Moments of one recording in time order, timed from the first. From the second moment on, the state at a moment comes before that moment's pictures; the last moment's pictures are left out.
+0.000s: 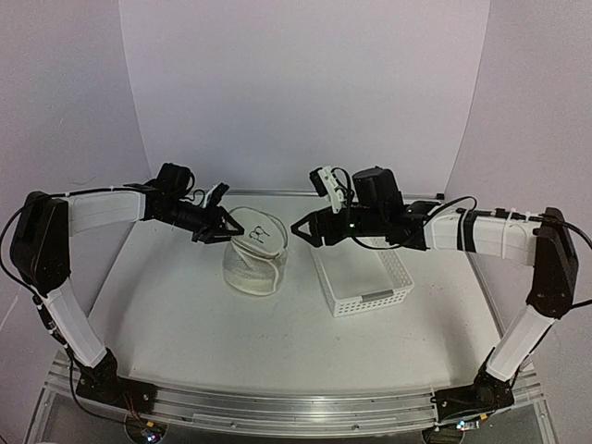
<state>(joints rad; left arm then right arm) -0.37 1.70 1.22 -0.35 0.89 -0.42 0.77 1.66 1.20 0.00 -0.26 0.21</state>
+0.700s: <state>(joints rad) -0.37 1.70 1.28 -0.55 0.59 -0.30 0.77 1.70 1.21 -0.02 -0.31 0.21</state>
